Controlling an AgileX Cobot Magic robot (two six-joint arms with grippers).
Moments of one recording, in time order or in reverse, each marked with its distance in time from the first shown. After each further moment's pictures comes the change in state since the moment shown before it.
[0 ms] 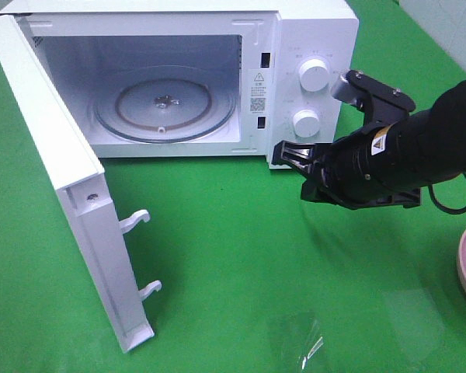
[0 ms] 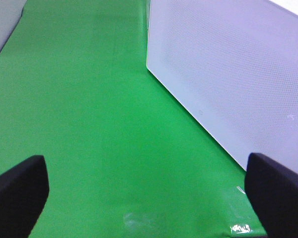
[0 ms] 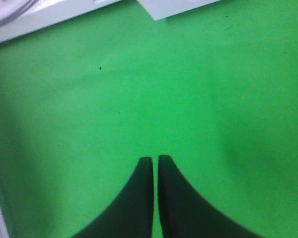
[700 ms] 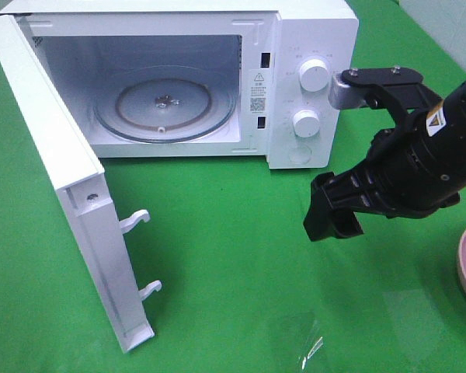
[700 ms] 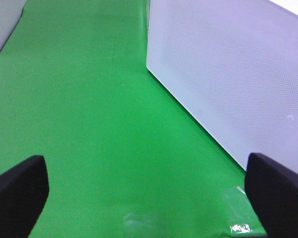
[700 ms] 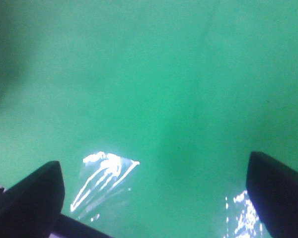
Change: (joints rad) left arm 0.000 0.000 0.000 0.000 0.000 0.000; right arm -0.002 -0.196 -0.065 -0.032 0.532 -0.429
